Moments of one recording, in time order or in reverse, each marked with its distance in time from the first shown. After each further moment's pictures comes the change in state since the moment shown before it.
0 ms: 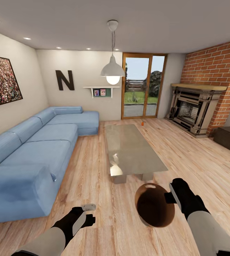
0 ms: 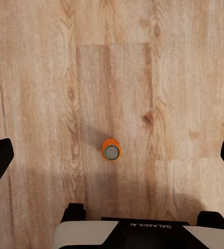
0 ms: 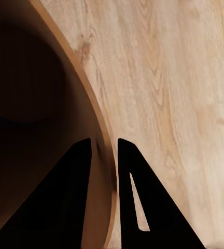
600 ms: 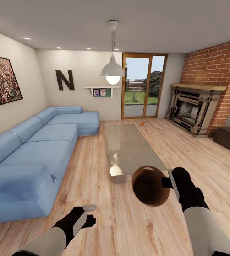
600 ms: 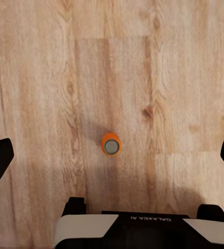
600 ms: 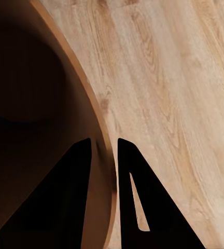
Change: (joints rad) left arm -0.001 -0.007 0.000 -0.002 -0.001 0.027 0.006; right arm -0.014 0.066 -0.092 -0.226 0.010 0.012 -0.001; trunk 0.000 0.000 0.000
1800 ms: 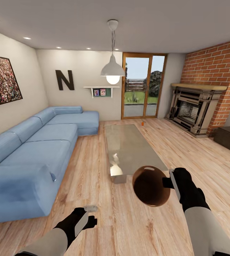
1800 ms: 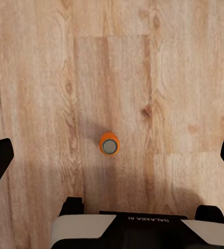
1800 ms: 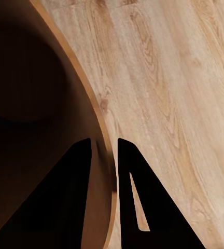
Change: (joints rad) left arm 0.007 -0.013 0.002 -0.001 0.008 -0.007 0.021; right arm 0.002 -0.006 -0.006 -0.002 -0.004 0.000 0.000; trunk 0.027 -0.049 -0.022
